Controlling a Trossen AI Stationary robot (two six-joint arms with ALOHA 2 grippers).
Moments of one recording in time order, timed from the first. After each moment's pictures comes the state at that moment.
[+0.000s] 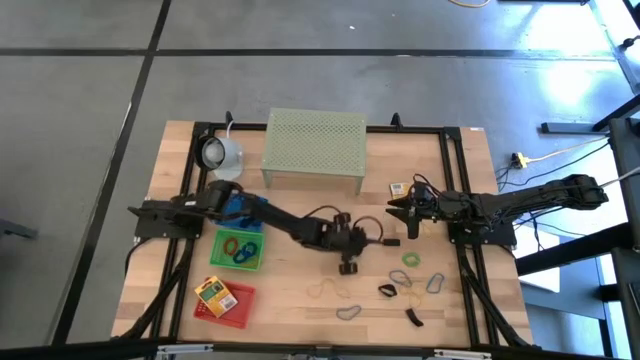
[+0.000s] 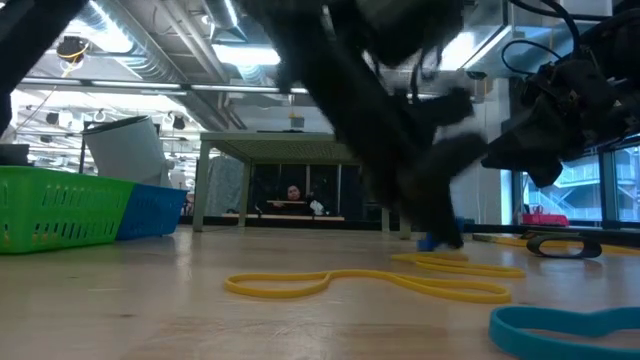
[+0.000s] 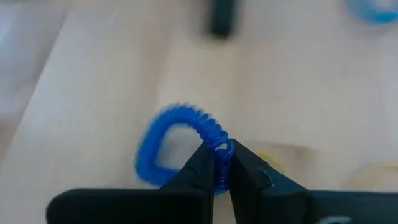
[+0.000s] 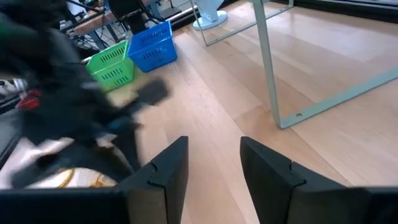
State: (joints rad) left arm -0.19 2.27 1.60 -0.21 -0.29 -0.20; right arm 0.10 0.62 0.02 0.28 0.25 0.46
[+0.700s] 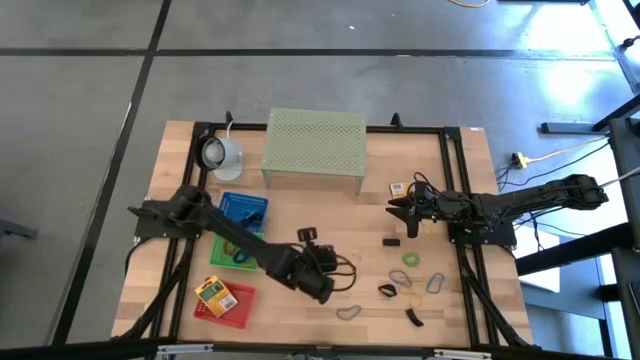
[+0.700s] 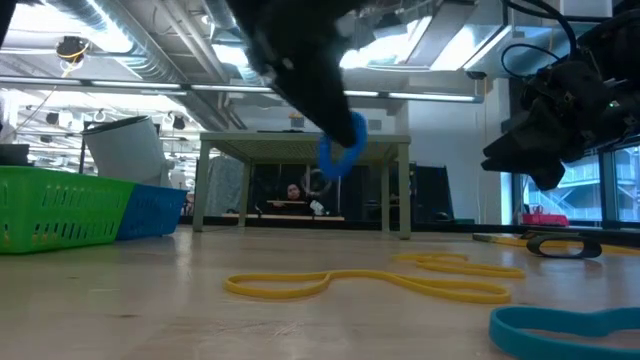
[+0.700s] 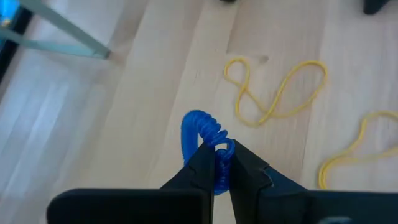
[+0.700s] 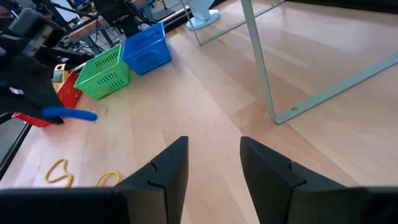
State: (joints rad) left arm -0.45 2.04 1.58 -0.72 -0.66 -0.51; right arm 0.10 0.62 0.02 0.26 0.27 0.52
